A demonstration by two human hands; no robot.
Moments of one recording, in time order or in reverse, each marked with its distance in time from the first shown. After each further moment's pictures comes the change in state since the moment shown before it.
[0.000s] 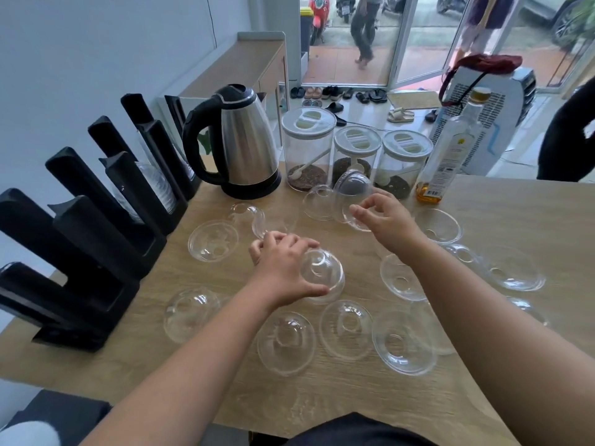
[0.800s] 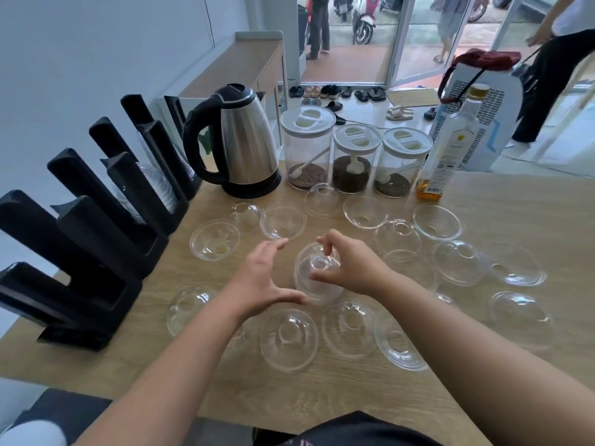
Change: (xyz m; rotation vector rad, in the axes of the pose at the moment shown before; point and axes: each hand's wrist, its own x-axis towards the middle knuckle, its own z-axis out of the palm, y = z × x) left_hand -0.029 -0.037 -0.009 -0.450 -0.081 -0.040; right_hand -0.042 0.006 0.060 -0.310 -0.280 -0.185
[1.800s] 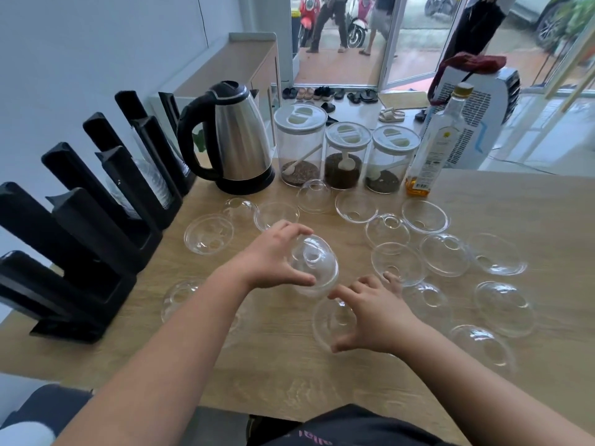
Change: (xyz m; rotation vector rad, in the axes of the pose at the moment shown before) left_hand 0.016 0.040 -0.012 0.096 -0.136 0.161; right_hand -0.097 0.004 0.010 -0.602 -0.218 0.057
